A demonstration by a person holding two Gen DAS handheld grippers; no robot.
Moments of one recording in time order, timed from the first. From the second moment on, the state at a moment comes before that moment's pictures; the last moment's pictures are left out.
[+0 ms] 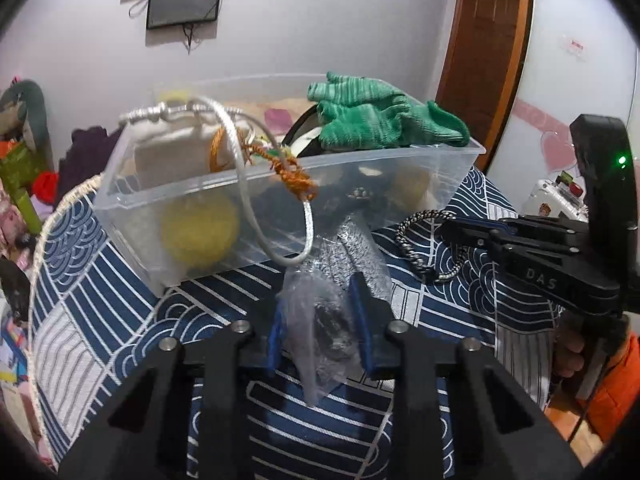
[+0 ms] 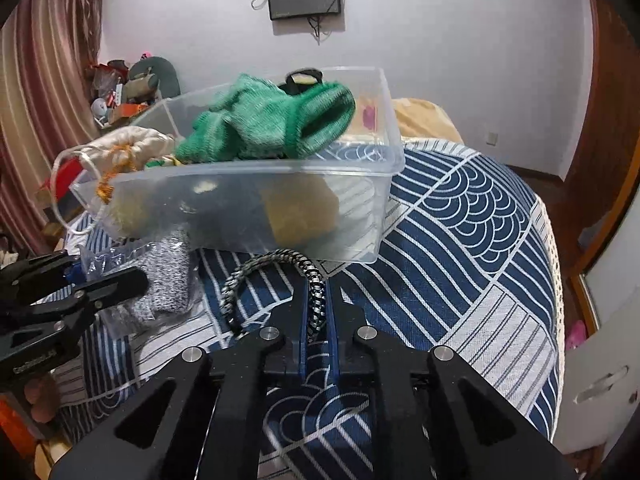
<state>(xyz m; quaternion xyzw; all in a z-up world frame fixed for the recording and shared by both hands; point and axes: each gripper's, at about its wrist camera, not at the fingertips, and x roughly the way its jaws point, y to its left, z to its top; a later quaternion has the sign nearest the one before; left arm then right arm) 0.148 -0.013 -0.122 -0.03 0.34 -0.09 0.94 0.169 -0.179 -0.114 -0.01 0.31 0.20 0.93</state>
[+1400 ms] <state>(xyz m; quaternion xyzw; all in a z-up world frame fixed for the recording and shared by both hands) 0.174 0.025 -0.058 -0.05 0.24 -0.02 0.97 0.189 -0.131 -0.062 -0.04 0.22 0.23 0.95</state>
